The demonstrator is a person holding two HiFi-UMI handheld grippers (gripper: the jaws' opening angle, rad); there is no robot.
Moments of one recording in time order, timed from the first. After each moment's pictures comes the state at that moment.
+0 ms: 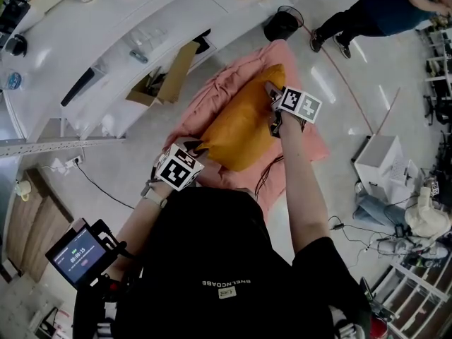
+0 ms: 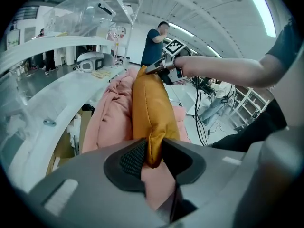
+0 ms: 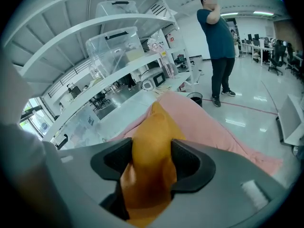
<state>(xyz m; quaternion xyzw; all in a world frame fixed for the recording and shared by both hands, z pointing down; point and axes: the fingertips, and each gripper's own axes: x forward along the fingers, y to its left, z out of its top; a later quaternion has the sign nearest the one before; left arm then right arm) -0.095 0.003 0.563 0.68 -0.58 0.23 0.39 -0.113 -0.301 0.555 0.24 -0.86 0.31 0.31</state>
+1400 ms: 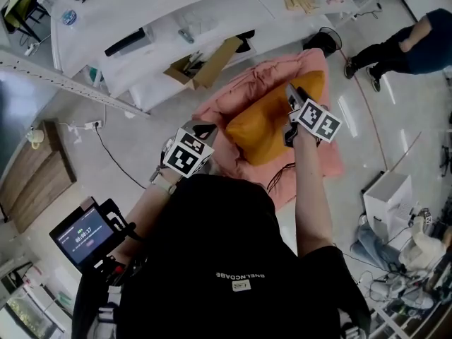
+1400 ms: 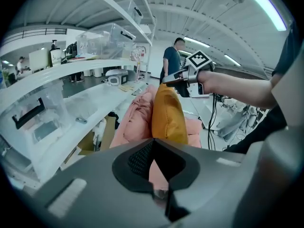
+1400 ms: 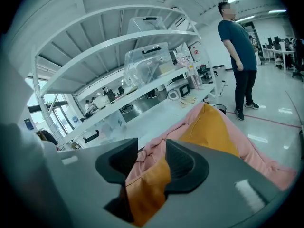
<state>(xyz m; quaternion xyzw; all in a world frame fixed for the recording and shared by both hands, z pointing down) -0.107 0.046 0.526 0.60 -0.70 0.18 0.34 -0.124 -0.214 0.498 0.13 -0.92 0.27 0.24</state>
